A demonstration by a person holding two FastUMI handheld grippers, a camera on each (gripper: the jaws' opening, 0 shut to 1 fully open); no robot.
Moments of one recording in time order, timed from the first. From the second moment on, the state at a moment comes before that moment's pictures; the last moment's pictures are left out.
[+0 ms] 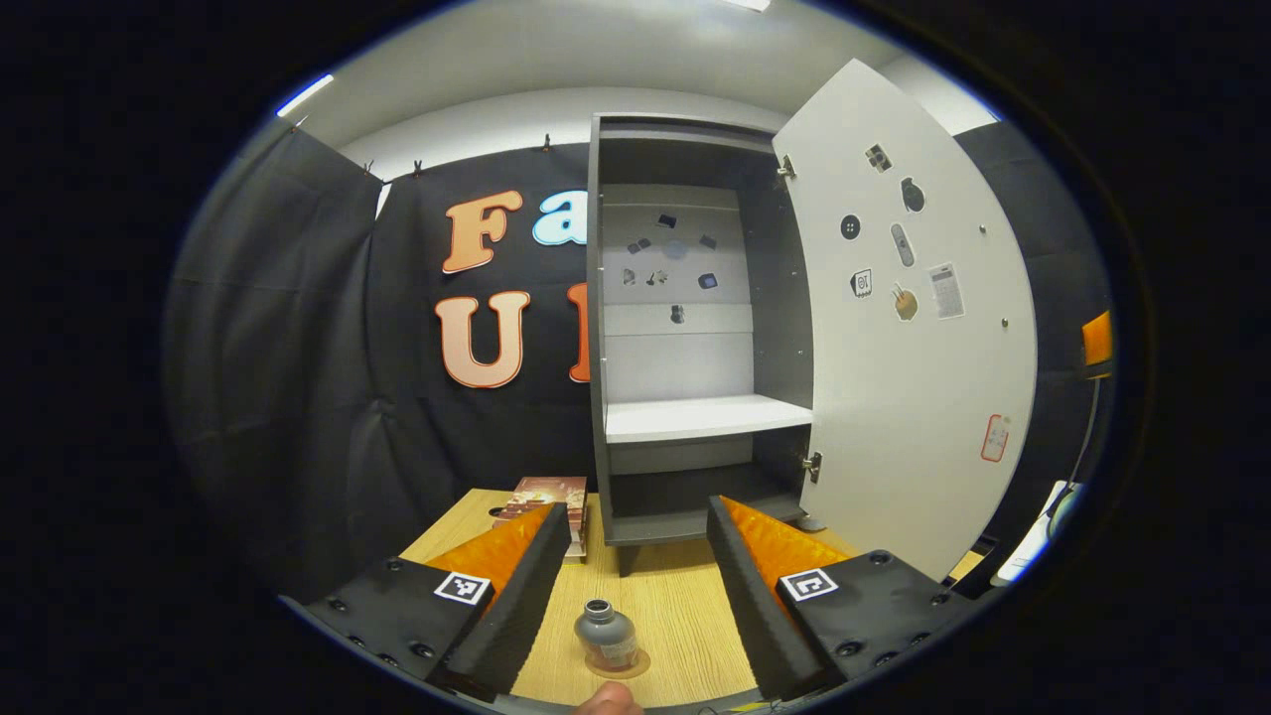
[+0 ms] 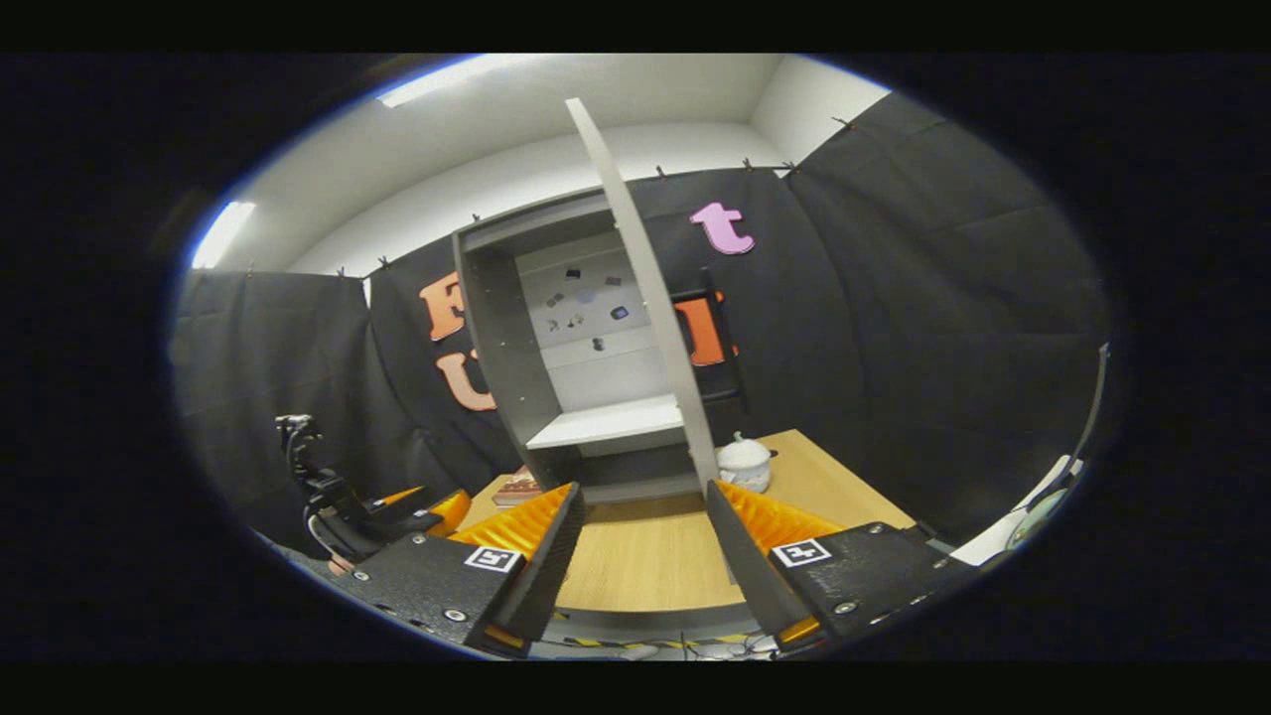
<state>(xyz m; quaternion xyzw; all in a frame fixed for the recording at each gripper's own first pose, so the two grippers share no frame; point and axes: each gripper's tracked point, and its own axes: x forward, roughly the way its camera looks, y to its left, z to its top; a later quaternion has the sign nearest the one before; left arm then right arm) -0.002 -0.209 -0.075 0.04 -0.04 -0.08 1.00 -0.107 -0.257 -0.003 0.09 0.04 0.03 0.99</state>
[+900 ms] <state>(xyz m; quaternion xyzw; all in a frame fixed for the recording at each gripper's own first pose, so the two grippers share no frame) -0.028 -0.196 -0.045 0.06 -0.03 -0.05 1.00 -0.023 -0.324 0.017 0.08 0.00 0.05 1.00</state>
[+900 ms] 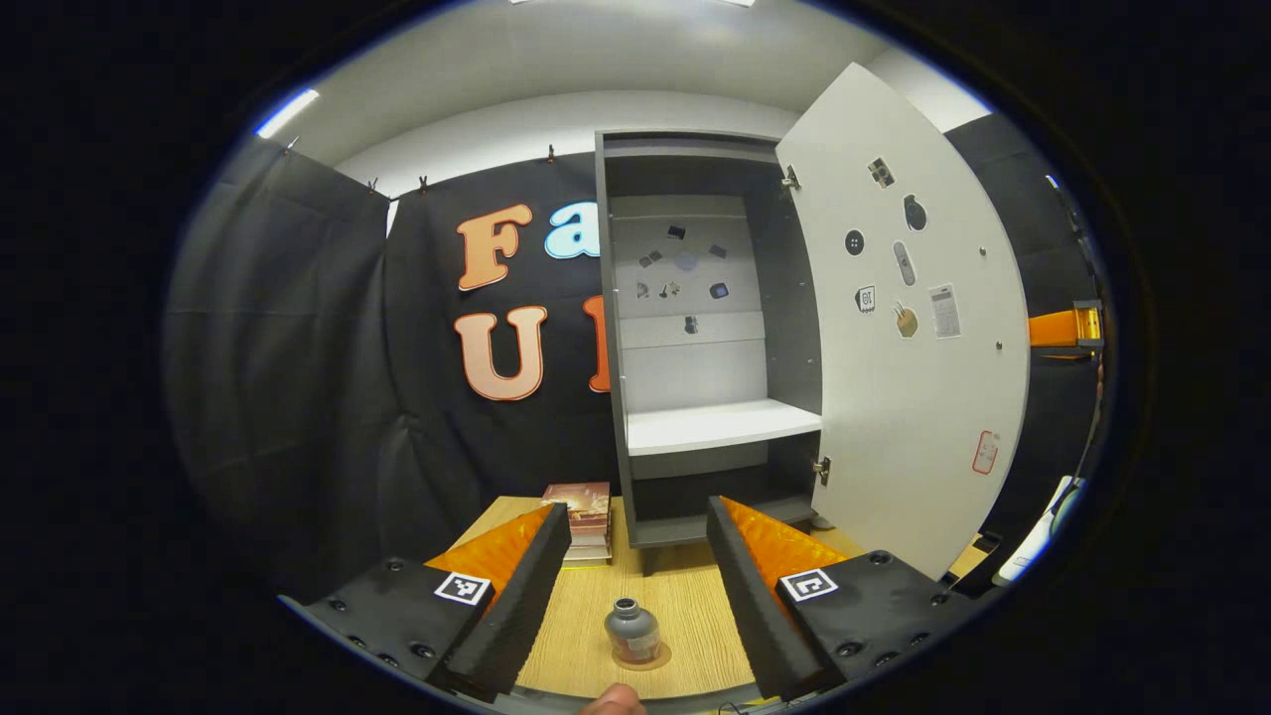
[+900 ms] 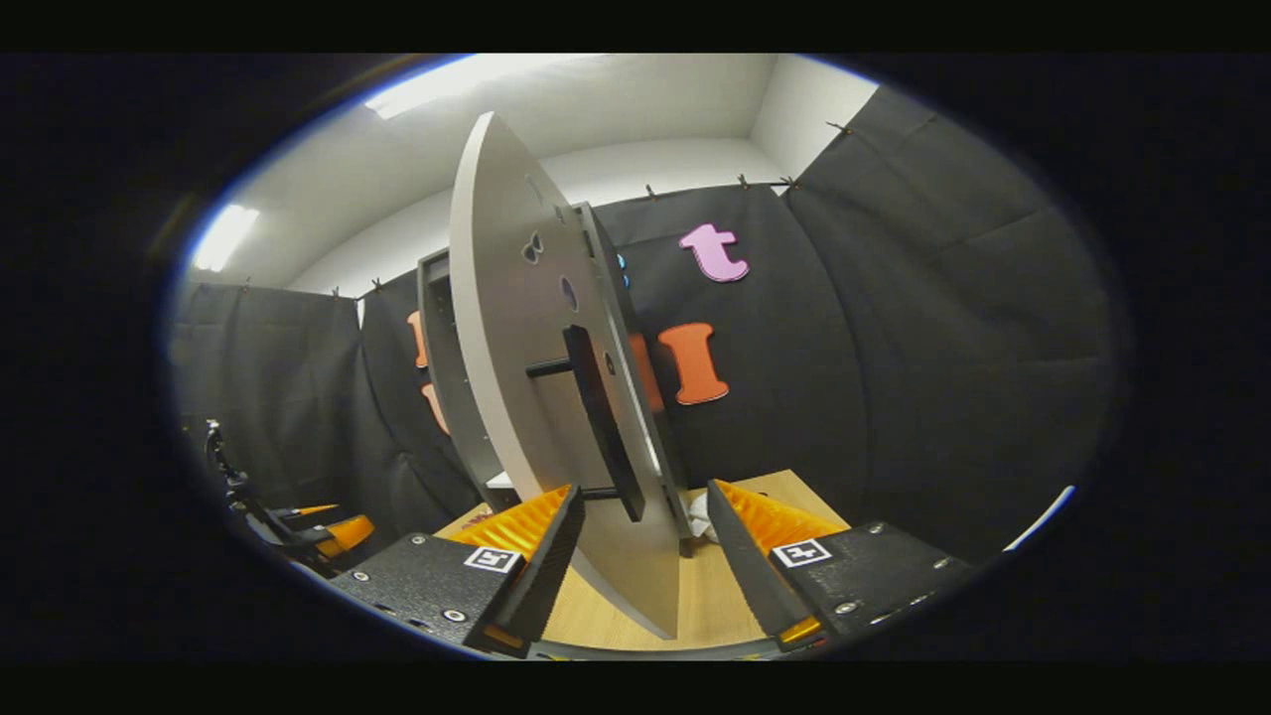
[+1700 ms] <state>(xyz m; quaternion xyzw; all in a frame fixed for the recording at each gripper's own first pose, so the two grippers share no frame) -0.017 -0.184 -0.031 0.05 -0.04 -0.05 1.00 -0.007 -0.217 0.009 0.09 0.00 0.13 0.99</state>
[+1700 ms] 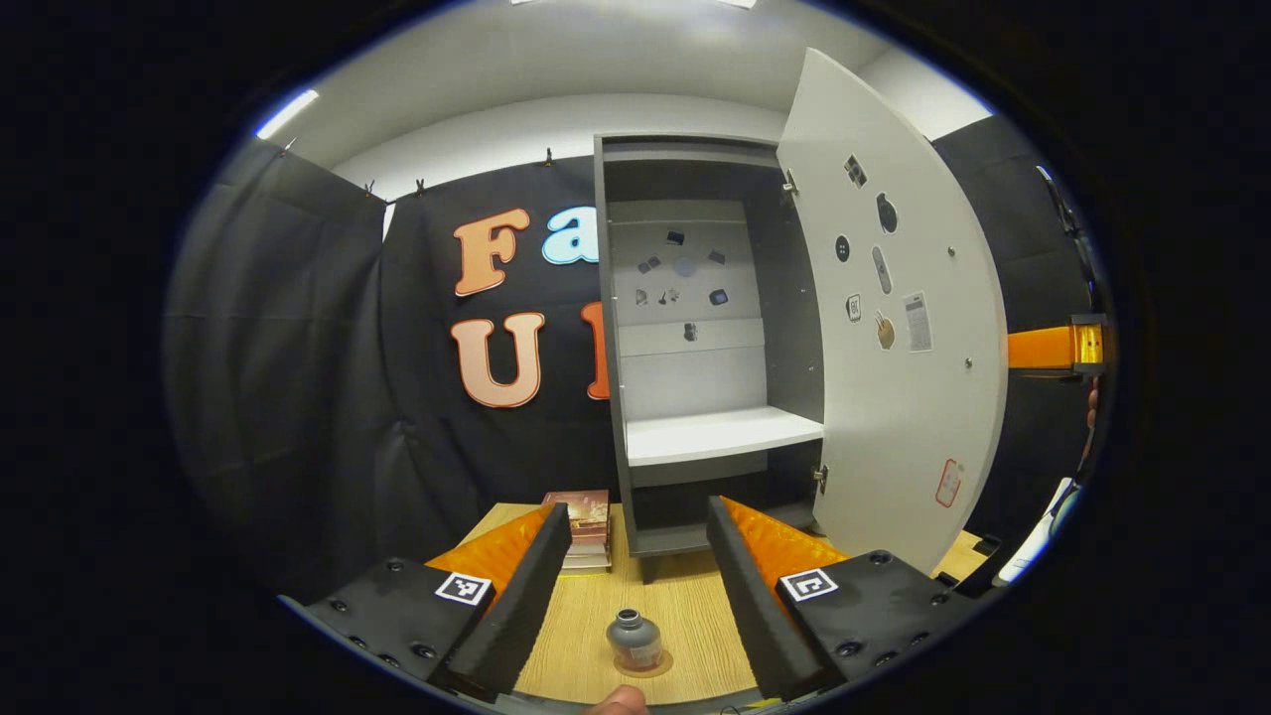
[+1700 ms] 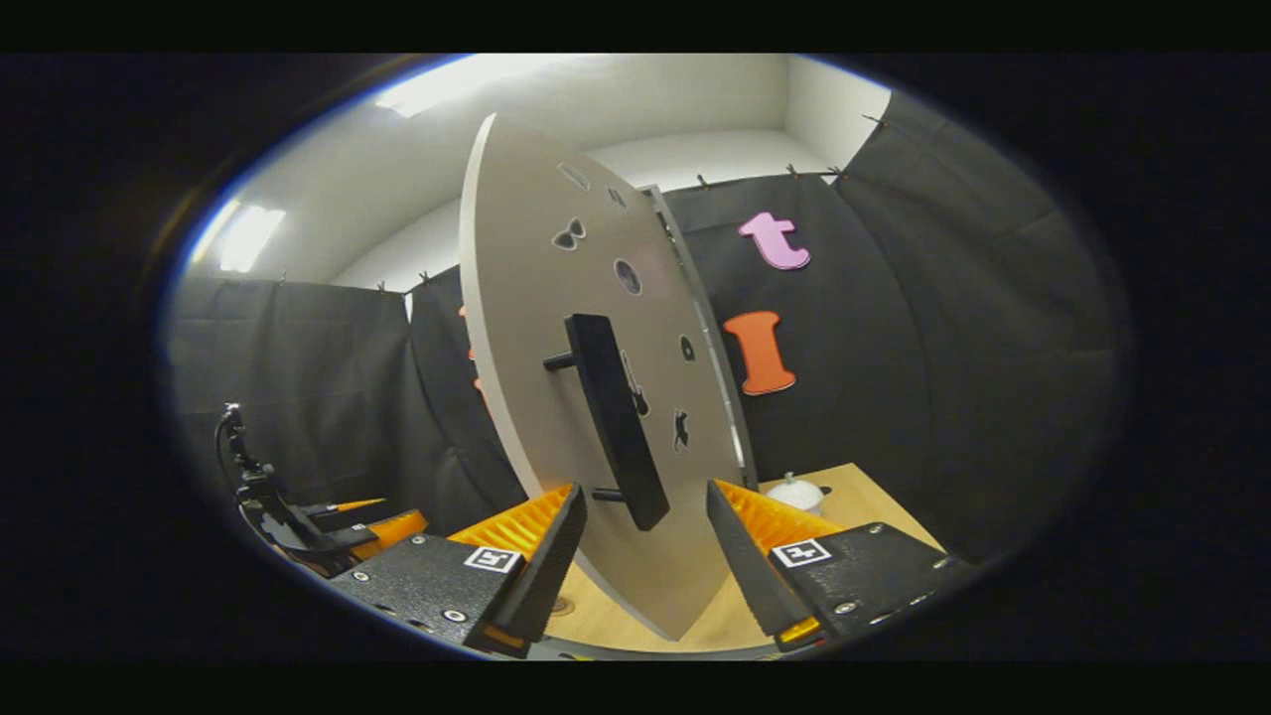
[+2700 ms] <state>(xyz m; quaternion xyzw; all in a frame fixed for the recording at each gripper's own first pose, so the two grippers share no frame) 0.023 -0.132 -0.025 0.05 -0.05 -0.02 1.00 0.072 -0.122 -0.003 0.10 0.01 0.18 0.98</state>
